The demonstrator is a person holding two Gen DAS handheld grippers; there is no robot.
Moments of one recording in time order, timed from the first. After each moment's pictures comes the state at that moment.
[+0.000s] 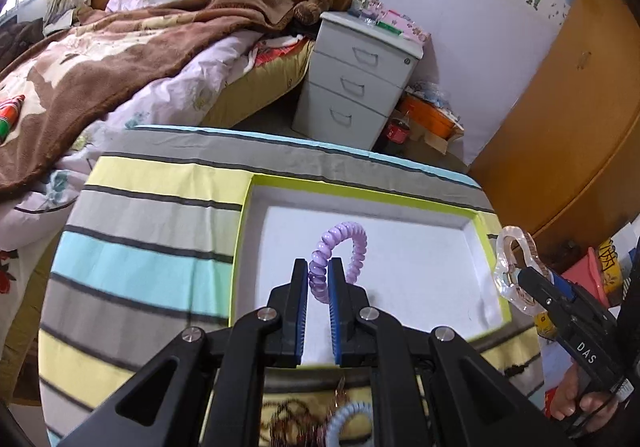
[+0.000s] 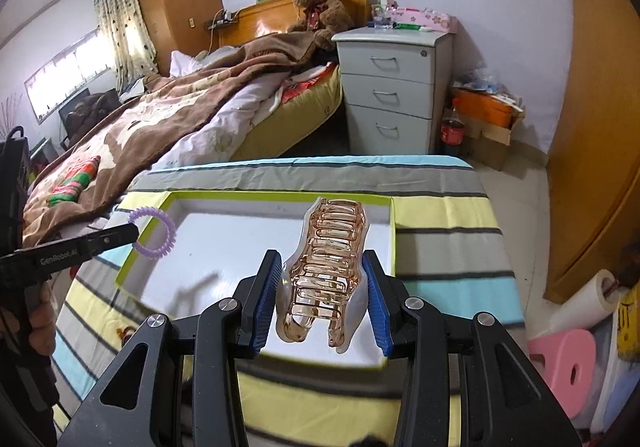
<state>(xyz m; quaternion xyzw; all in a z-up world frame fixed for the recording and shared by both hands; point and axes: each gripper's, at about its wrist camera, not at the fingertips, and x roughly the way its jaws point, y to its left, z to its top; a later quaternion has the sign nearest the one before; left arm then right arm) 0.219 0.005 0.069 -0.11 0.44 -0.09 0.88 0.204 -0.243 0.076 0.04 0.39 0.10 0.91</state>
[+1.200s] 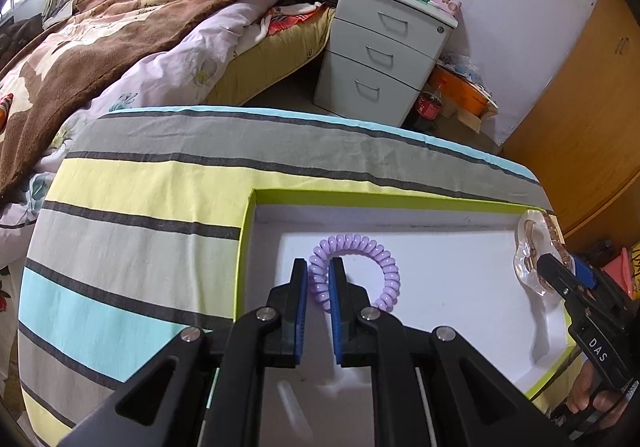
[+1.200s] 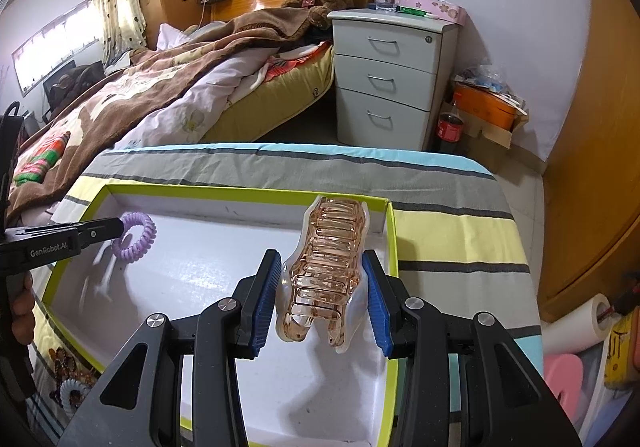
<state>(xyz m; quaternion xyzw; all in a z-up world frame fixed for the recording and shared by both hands) 0.284 -0.004 0.020 -0.09 0.49 -0.06 0.87 0.261 -0.239 0.038 -0.01 0.41 0.08 0.91</state>
